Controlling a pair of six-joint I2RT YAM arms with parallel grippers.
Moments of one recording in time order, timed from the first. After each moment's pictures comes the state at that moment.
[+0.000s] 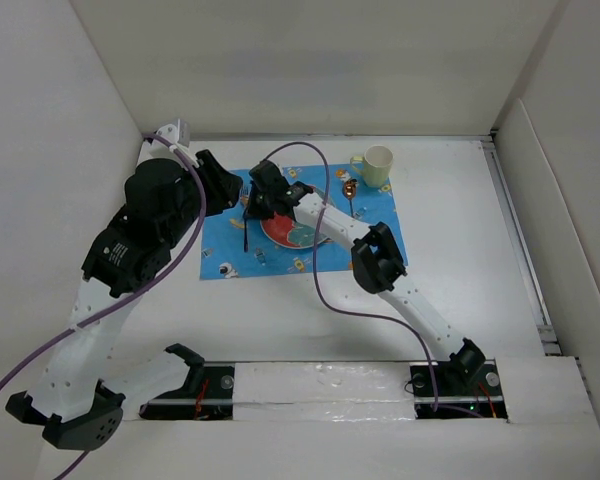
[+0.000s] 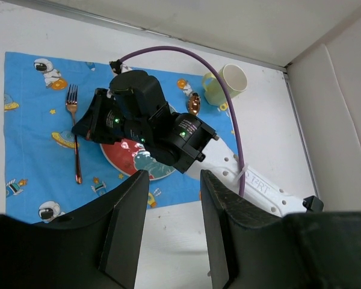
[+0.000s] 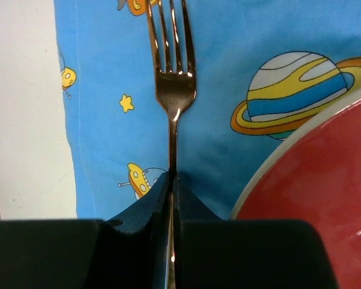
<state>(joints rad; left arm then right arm) -0.52 1.00 1.48 -0.77 -0.20 -0.56 0.78 2.76 2.59 -0.54 -0.02 0.84</state>
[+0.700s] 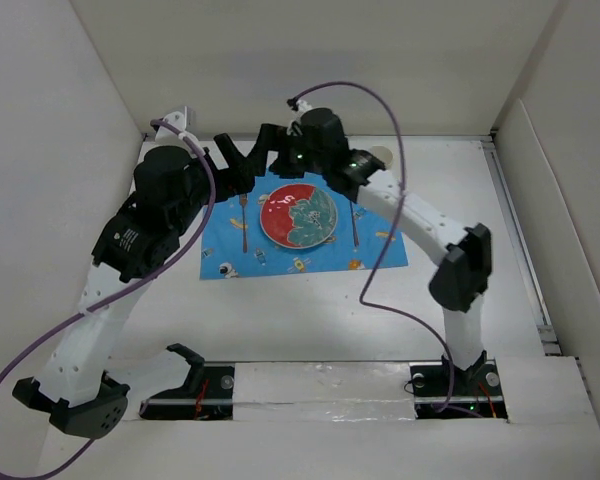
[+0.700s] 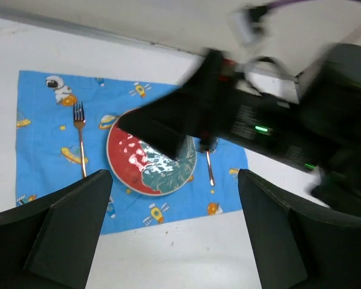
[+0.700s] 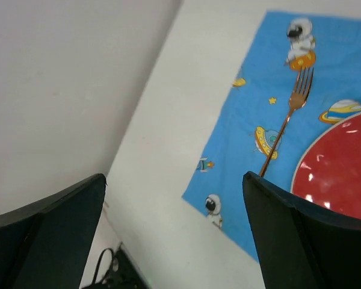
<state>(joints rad) -0.52 1.07 1.51 -0.73 -0.24 -0.52 0.74 2.11 2.08 -0.35 -0.22 0.68</state>
